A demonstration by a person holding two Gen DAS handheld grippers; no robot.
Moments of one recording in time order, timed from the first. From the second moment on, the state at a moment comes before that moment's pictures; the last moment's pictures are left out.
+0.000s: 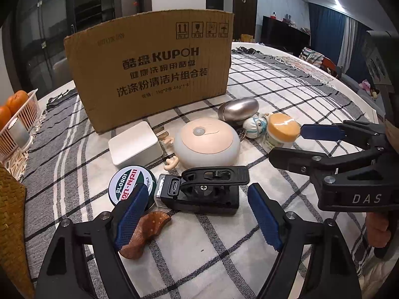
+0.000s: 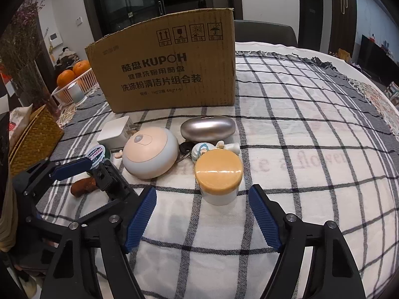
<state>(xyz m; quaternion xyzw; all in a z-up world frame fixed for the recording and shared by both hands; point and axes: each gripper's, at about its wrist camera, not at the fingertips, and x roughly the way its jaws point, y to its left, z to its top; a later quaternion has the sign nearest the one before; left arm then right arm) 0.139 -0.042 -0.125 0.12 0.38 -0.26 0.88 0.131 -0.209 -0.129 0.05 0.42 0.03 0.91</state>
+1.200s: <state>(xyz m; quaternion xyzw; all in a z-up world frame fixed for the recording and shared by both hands) 0.149 -0.050 -0.117 0.06 0.41 -0.21 0.89 0.152 -0.226 -0.137 0.07 0.43 0.03 0.90</state>
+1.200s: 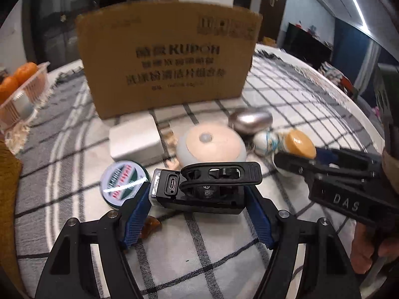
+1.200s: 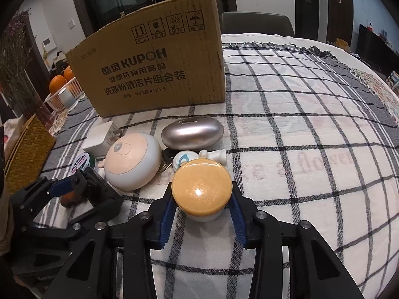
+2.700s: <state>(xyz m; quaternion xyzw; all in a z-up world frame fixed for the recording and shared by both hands) 0.193 -0.017 0.071 0.04 0.26 -0.10 0.96 0.185 -0.213 0.041 0.06 0.28 0.04 0.96</state>
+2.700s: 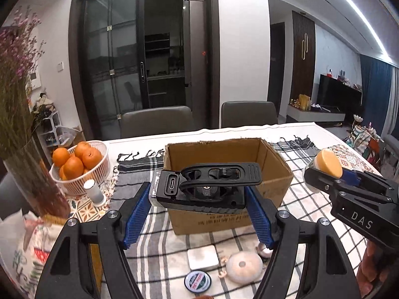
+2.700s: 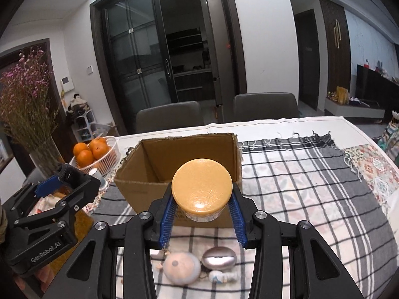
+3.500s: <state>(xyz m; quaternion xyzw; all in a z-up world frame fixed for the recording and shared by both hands) 0.312 -0.030 0.057 0.05 0.41 -0.13 0.90 0.302 -0.210 0.032 0.03 0.42 0.09 0.90</state>
